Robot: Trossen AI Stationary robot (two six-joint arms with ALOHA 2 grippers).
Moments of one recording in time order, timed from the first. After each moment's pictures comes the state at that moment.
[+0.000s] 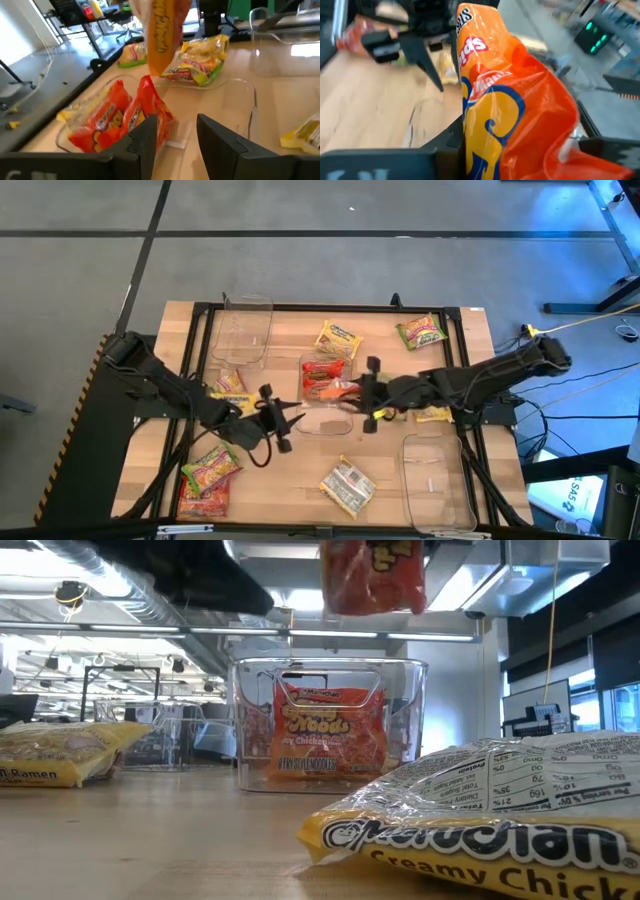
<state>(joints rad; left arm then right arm) -0.52 1.45 0.71 0.32 -0.93 -0.17 0.27 1.36 1.06 -0.15 0.40 -0.10</state>
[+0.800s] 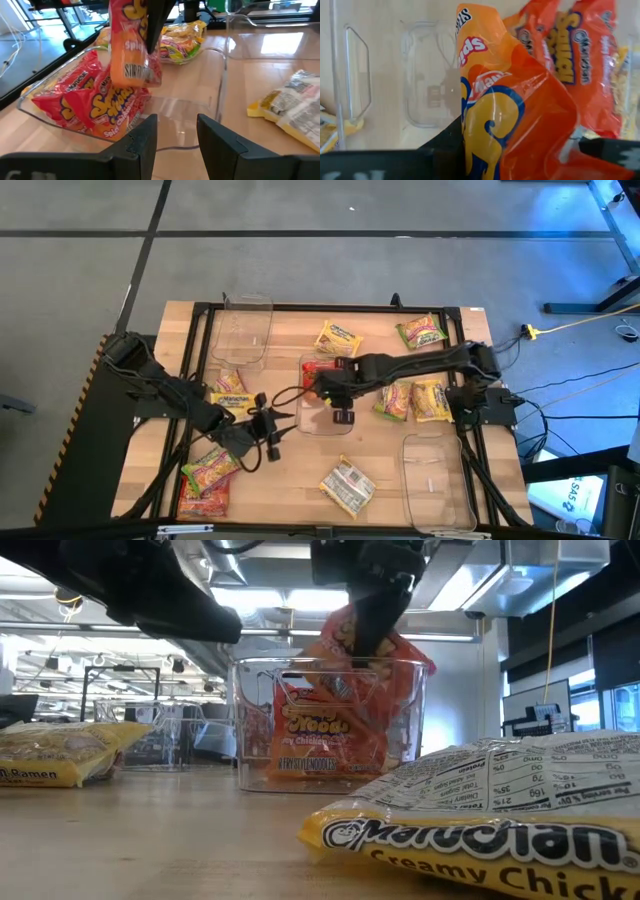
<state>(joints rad) -0.59 1.45 0.60 0.38 -0.88 -0.29 0.09 1.91 1.67 -1.00 0.13 0.06</state>
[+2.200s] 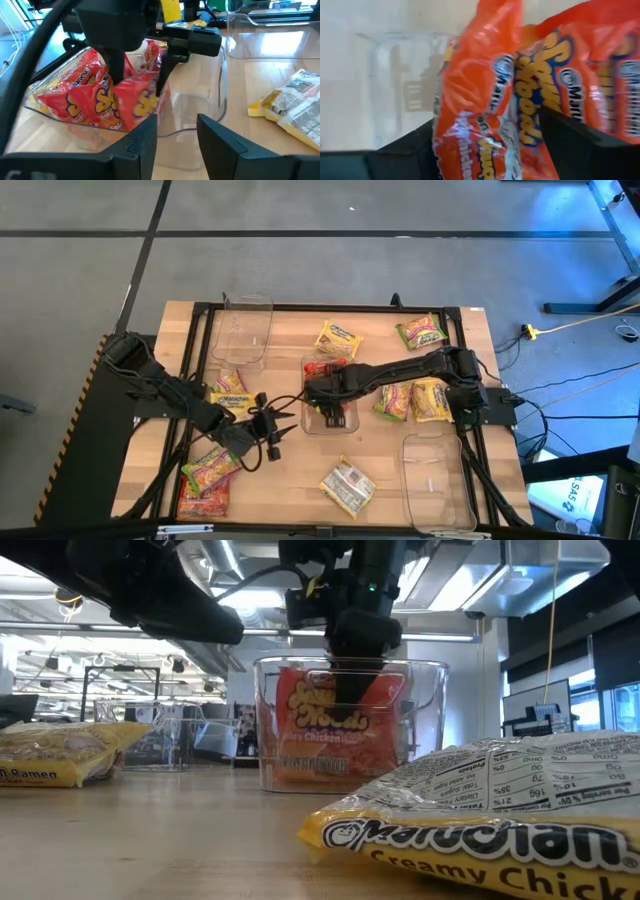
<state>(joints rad) -0.58 1.45 0.60 0.38 -0.87 -0.28 0.08 2.06 1.68 -0.91 0.19 0.00</state>
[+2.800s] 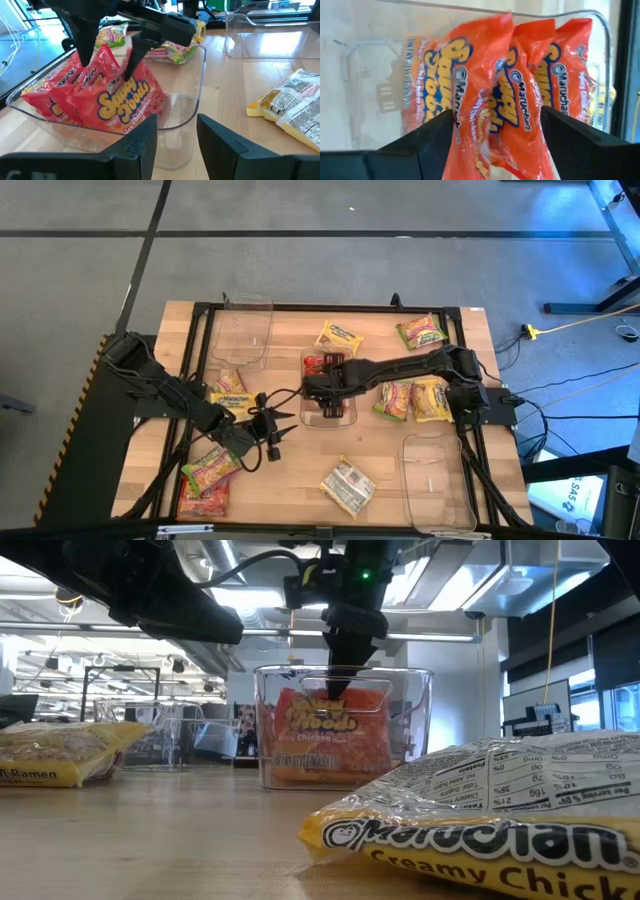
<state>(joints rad) -0.58 1.45 0.60 0.38 -0.87 -0.28 0.08 2.06 1.77 -0.99 0.35 -0.02</state>
